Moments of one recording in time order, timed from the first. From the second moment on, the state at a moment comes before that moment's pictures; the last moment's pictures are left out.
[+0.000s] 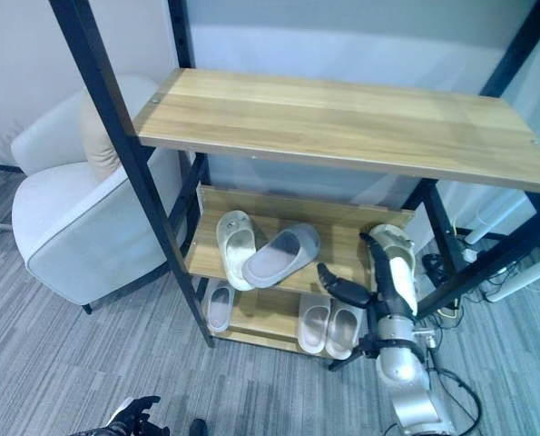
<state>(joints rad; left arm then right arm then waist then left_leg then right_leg) 0.01 0.22 -0.27 1.19 0.15 -0.13 0.08 0.03 -0.53 -0.05 0.19 -0.14 -0.16 -0.31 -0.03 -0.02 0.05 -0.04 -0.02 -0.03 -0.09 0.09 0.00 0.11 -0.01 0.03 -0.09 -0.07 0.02</state>
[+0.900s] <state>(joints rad) -0.04 0.23 -0.30 1.17 0.09 -0.17 0.08 -0.14 -0.52 -0.01 0.31 -0.05 -0.16 -0.34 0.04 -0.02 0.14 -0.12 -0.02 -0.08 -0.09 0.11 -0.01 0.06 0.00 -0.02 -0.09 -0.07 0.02</state>
